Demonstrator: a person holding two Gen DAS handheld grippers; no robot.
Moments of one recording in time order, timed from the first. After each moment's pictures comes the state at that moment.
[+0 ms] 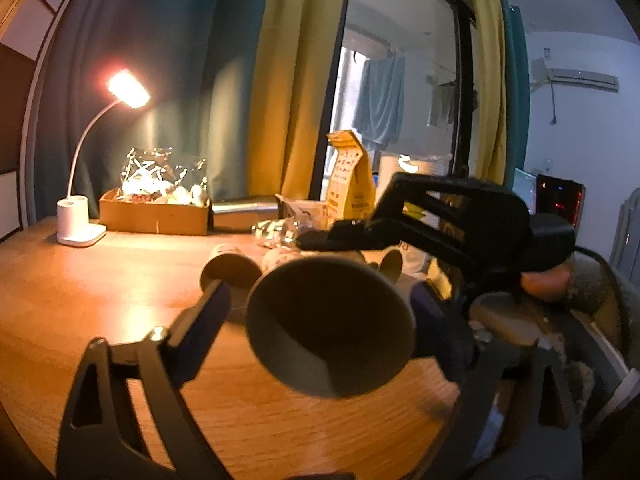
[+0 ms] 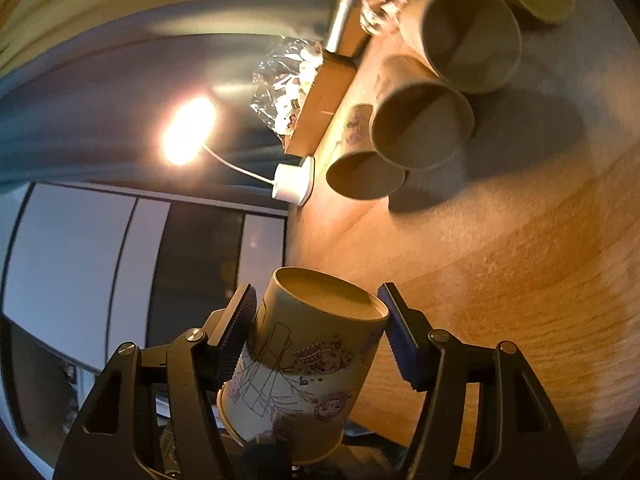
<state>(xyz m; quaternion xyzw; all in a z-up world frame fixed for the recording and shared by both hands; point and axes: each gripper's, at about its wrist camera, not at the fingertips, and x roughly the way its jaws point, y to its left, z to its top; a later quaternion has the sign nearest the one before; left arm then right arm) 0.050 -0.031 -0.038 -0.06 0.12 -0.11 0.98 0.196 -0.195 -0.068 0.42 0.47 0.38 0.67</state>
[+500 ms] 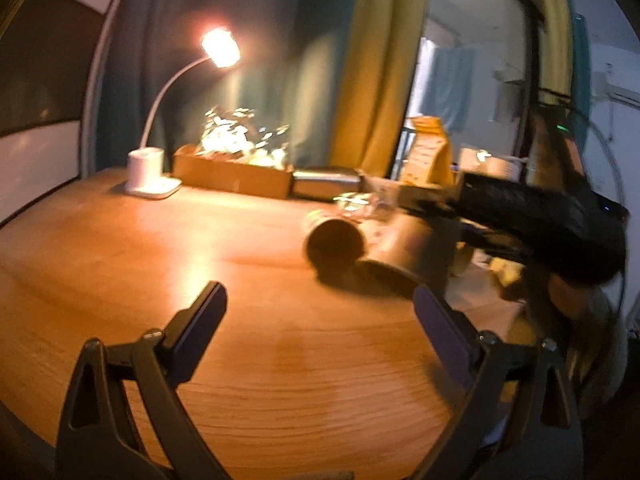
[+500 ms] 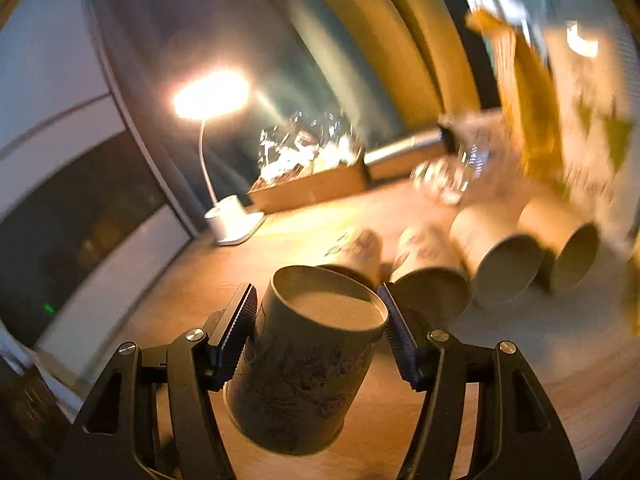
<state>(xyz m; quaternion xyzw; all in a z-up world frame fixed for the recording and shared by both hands) 0.043 0.040 -0.053 -0.12 0.18 0.00 0.98 0.162 -0.132 -0.015 0.08 0.27 0.28 0.92</state>
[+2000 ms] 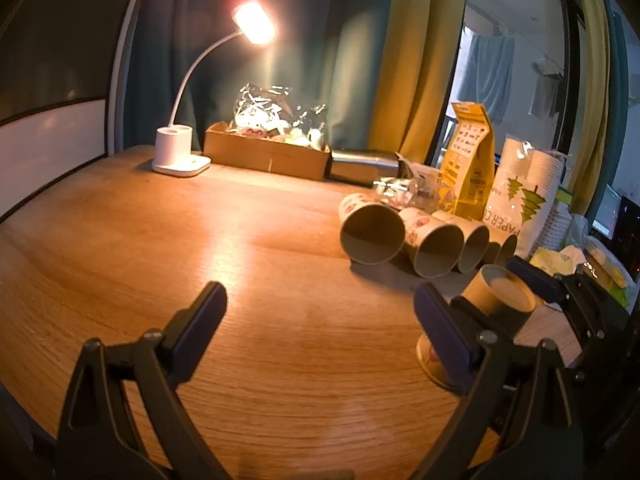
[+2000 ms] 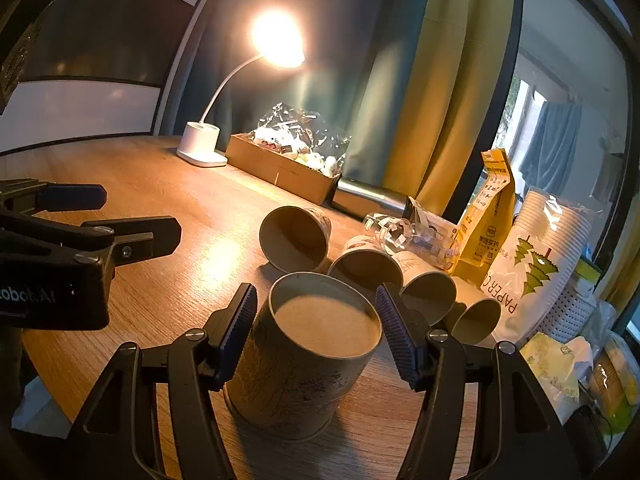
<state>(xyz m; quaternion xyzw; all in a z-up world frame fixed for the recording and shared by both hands) 0.063 0.039 -0.063 -0.13 0.21 0.06 0.97 0.080 -0.101 -0.069 -0.22 0.14 0.20 0.94</state>
